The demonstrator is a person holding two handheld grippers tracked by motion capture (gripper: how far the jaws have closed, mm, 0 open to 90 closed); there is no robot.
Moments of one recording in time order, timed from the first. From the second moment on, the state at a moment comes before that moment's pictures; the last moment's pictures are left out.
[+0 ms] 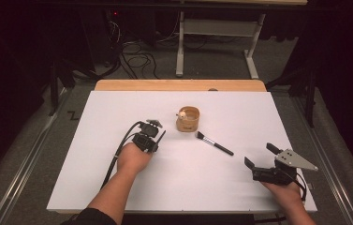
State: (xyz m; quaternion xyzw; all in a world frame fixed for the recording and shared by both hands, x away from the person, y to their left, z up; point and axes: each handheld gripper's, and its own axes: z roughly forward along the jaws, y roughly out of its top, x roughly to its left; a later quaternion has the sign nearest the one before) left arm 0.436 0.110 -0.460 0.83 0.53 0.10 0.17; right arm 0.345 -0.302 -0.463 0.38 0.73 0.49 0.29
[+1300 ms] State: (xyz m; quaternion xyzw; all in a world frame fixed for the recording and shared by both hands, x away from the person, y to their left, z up) left arm 0.434 0.111 -0.462 0.83 0.52 0.10 0.17; right arm 0.345 -0.301 -0.464 0.38 0.73 0.49 0.29
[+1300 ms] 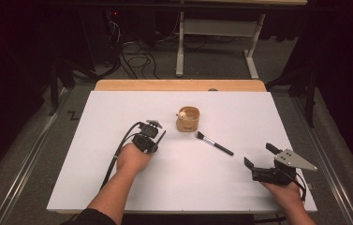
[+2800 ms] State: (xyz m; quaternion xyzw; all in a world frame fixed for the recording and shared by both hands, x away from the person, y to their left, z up) left arm 0.359 0.089 -0.448 0.89 0.27 0.30 0.21; right arm 0.344 -0.289 -0.466 0.37 0.74 0.47 0.29
